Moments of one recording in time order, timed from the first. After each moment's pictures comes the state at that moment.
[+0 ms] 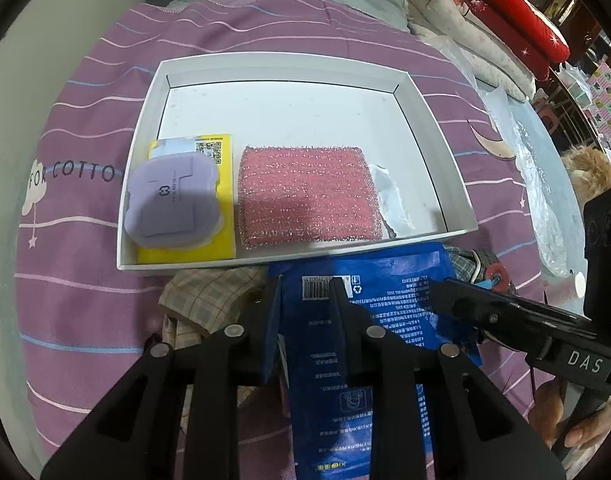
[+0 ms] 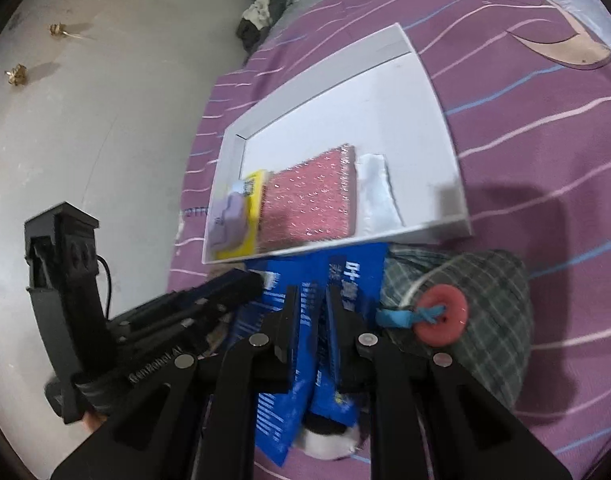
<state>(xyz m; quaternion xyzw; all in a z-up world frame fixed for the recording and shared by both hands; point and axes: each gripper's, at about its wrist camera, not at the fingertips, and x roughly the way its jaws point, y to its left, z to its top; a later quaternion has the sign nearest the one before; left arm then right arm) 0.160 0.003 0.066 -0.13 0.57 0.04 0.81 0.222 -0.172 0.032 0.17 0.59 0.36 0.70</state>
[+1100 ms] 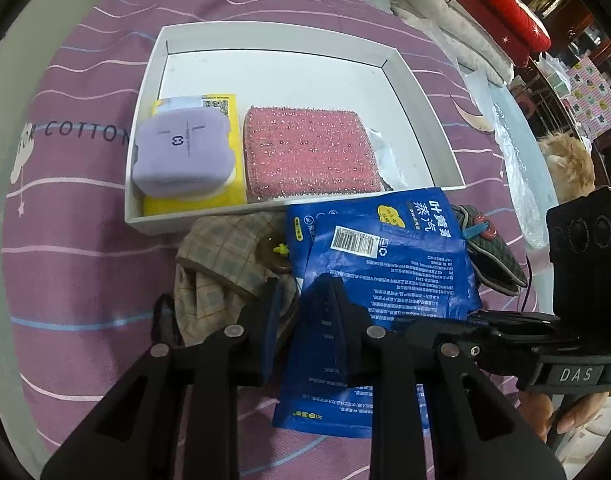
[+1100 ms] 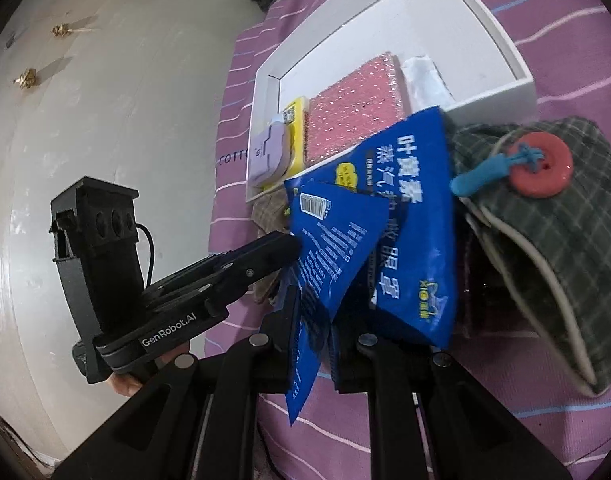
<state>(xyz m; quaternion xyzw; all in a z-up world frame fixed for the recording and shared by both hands) 0.135 0.022 0.061 -0.16 0.59 -0.01 0.79 0.186 -0.148 0.021 0.21 0.63 0.41 0.62</state>
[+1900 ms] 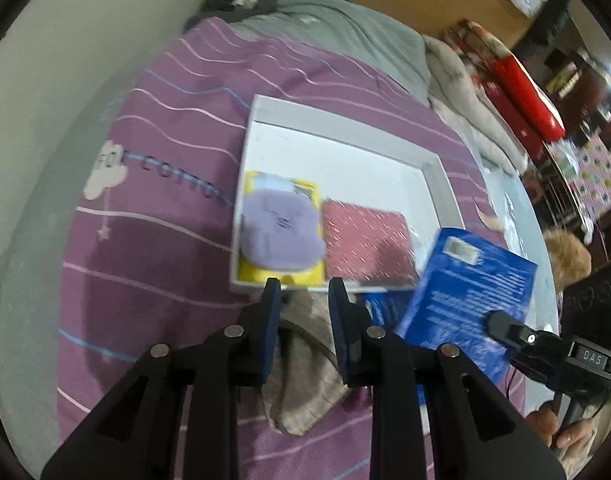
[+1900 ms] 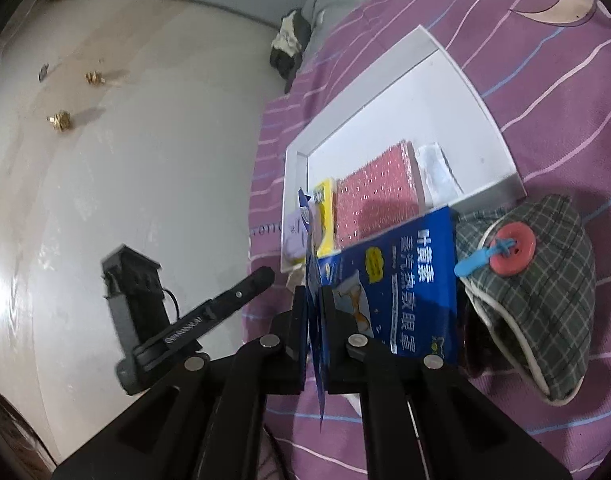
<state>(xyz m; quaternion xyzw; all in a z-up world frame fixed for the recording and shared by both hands) 0.118 0.090 0.088 -0.23 0.48 0.07 0.84 0.199 -0.184 0.054 0.31 0.54 0.39 0.68</state>
